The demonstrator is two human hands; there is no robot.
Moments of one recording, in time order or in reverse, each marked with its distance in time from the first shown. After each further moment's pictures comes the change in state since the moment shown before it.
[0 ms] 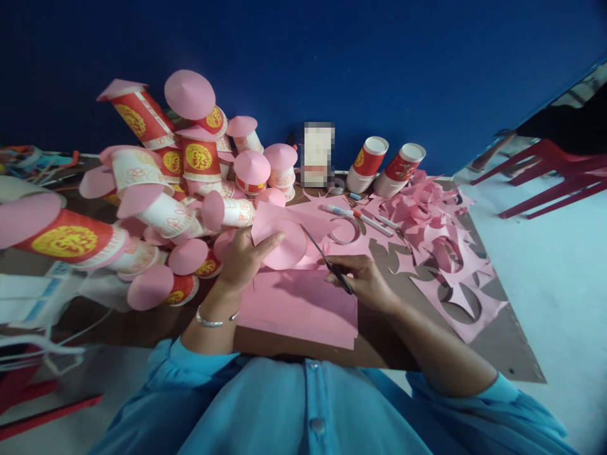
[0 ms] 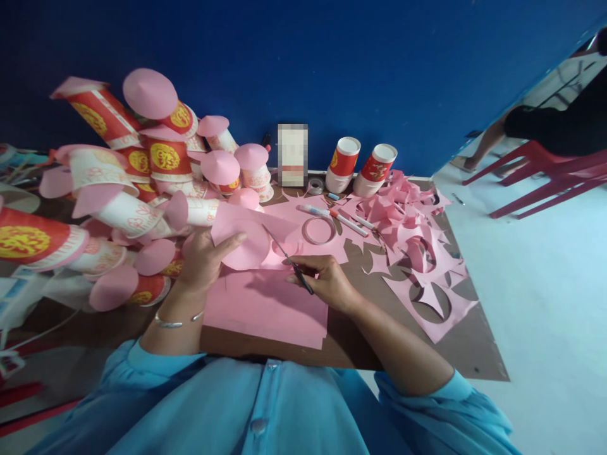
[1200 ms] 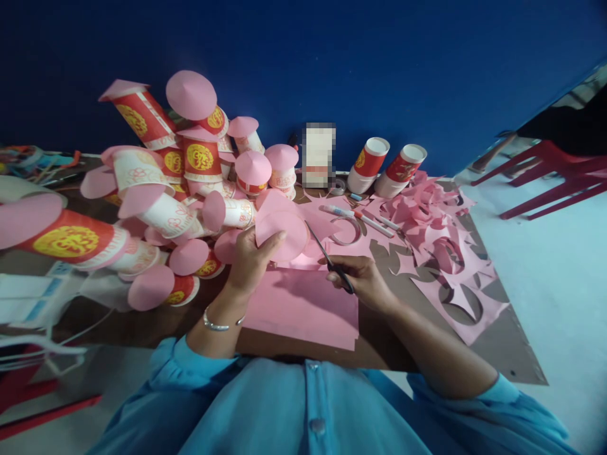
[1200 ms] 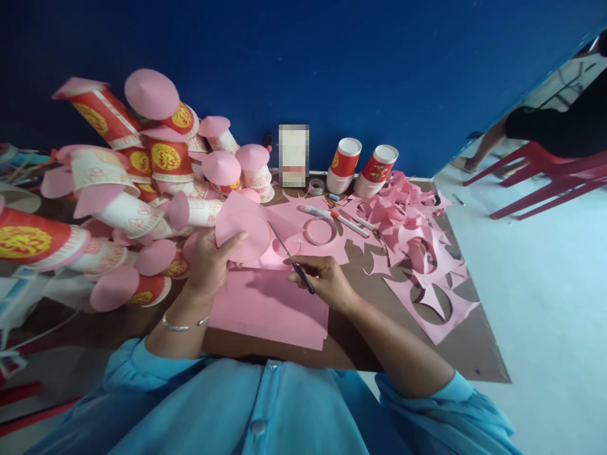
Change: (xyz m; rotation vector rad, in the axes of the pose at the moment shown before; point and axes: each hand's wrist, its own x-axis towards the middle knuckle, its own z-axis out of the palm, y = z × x) left_hand -0.006 -0.014 0.013 -0.150 0.075 -0.145; right_hand 0.001 0.003 0.005 0.190 0.024 0.052
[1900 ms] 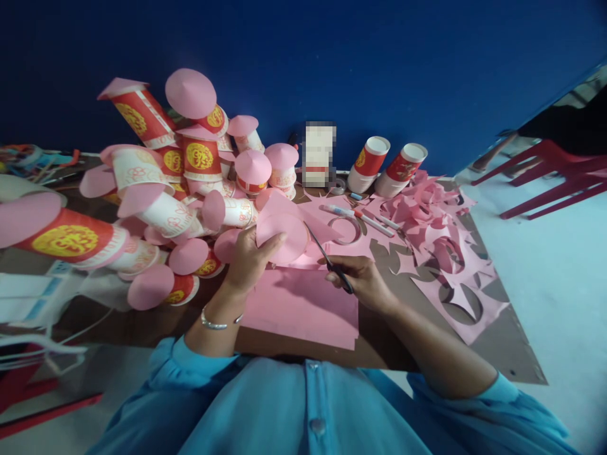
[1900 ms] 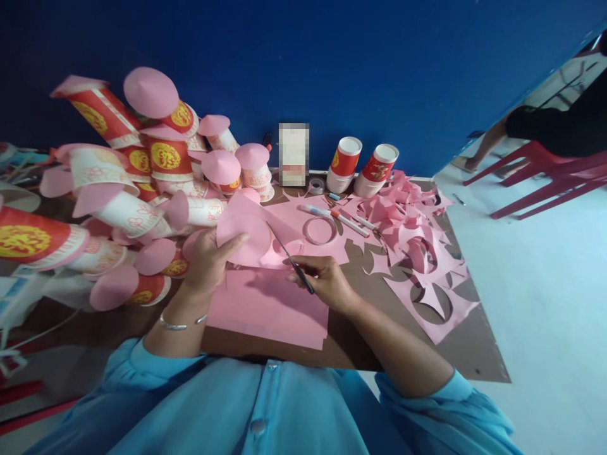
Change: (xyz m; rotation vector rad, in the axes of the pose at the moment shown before) left_hand 0.002 0.014 -0.002 0.042 -0.039 0.049; right_hand -0.001 0.002 -0.001 -0.037 0.003 -0.011
